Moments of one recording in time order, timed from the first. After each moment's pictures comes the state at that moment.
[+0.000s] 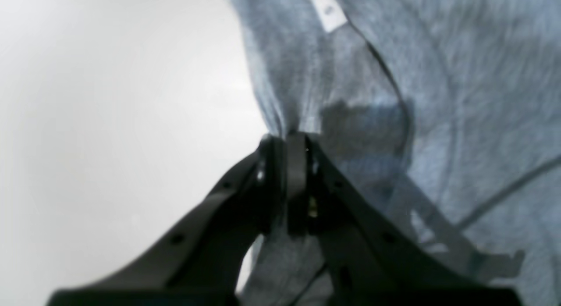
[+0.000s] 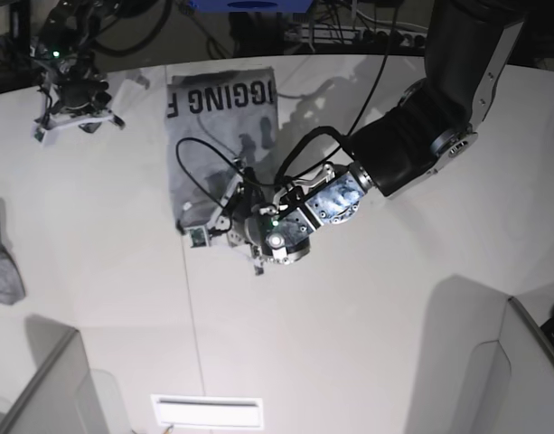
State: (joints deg) left arm -35.6 -6.8 60.4 68.4 -24.7 -26.1 51.2; right arm -24.6 -5.1 32.7 111.8 21.1 1.0 -53.0
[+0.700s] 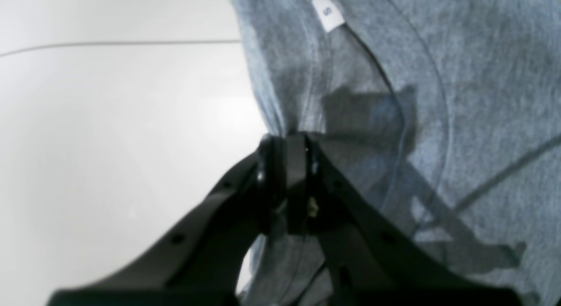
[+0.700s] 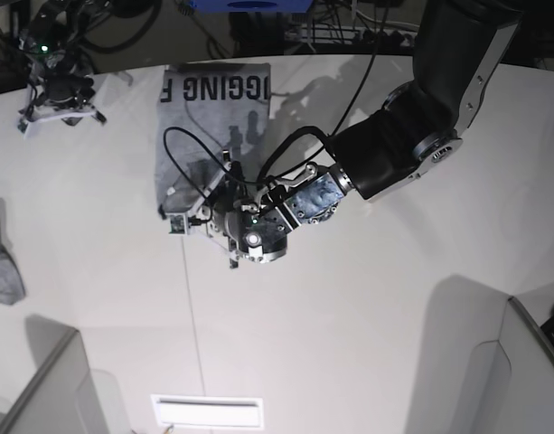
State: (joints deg) left arm -36.8 -2.9 62.4 65.0 -24.4 -32.4 51.1; right arm -24.6 -4.9 37.7 111.8 21.2 1.0 -53.0
